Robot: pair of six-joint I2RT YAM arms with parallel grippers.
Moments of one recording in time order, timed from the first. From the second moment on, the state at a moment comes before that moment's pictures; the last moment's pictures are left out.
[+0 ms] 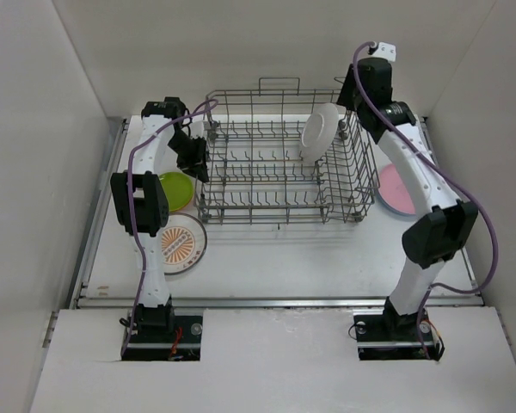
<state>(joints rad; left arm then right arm) -0.08 2.21 2.14 -1.42 0.45 0.03 0.29 1.79 1.95 -0.49 0.41 0.31</state>
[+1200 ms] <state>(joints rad) -0.09 2.20 2.15 -1.41 0.37 0.05 0.30 1.98 2.08 -0.52 0.01 0.38</state>
